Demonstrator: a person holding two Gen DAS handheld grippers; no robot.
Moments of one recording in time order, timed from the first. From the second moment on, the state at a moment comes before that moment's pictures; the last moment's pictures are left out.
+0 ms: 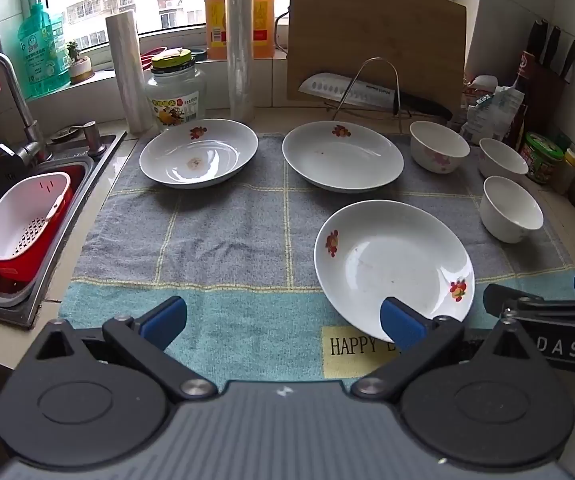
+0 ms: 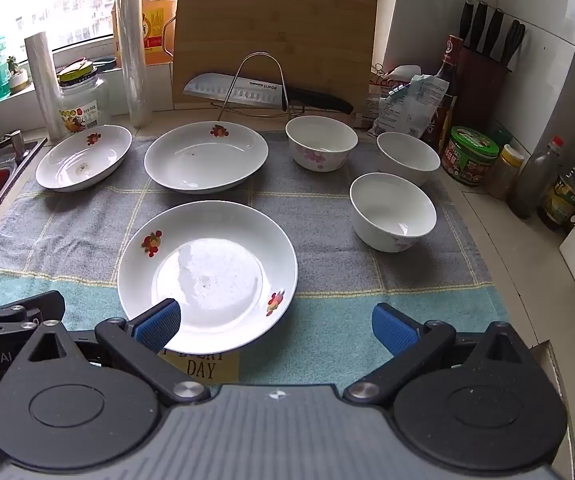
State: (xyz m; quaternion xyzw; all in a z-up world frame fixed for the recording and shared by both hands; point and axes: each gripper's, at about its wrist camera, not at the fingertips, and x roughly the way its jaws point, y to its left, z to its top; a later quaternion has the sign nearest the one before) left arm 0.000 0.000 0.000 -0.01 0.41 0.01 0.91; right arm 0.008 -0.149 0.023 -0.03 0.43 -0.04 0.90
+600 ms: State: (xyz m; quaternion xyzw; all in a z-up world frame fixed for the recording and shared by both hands) left arm 0.004 -0.003 0.006 -0.01 0.41 0.01 0.91; right arm 0.011 -0.149 0.025 -0.02 0.43 -0.04 0.90
